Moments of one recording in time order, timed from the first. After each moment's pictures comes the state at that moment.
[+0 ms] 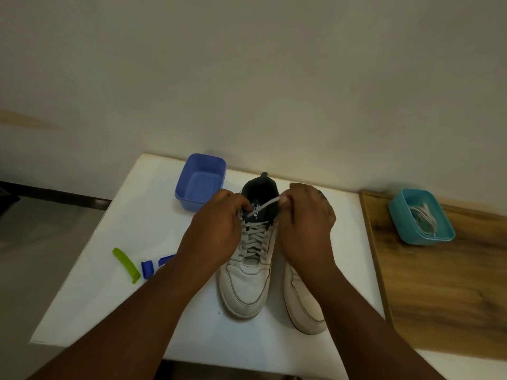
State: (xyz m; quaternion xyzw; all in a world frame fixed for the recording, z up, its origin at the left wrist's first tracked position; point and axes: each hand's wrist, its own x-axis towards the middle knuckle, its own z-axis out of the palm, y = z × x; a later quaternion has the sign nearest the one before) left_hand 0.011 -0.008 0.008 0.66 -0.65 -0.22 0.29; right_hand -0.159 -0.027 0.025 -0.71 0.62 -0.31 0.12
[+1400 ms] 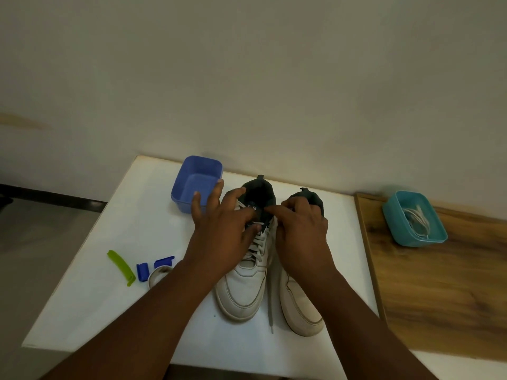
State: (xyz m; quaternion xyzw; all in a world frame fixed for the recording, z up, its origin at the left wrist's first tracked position) left_hand -0.003 -0.011 -0.013 0.67 -0.71 -0.06 0.21; right_hand -0.171 -0.024 0.013 -0.77 0.61 -0.18 0.07
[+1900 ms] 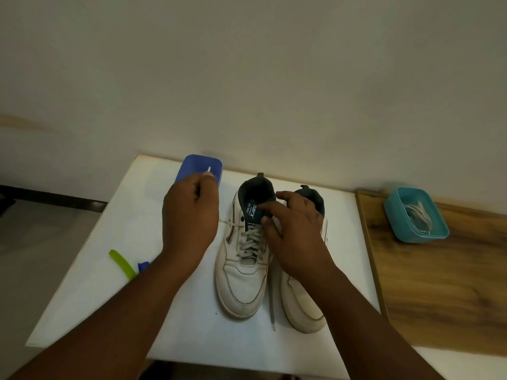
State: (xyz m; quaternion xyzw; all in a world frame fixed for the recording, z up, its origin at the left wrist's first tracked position) left_hand 0.016 -0.002 0.047 0.68 -0.43 -0.24 0.54; right_hand -0.169 -0.022 0.023 -0.78 0.58 -0.17 0.15
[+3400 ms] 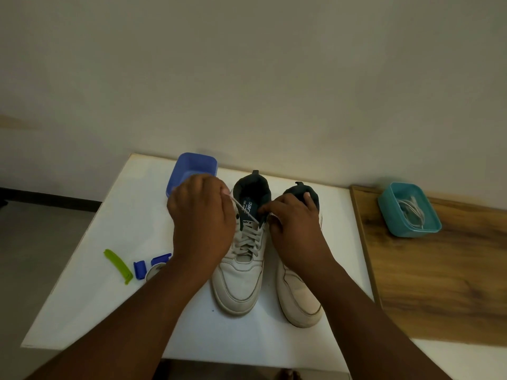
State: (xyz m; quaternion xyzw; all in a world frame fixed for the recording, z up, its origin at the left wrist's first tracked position) left_hand 0.004 -0.008 0.012 0.73 -0.60 -0.03 0.34; right_hand -0.176 -0.031 0.018 -0.80 0.56 -0.19 0.13
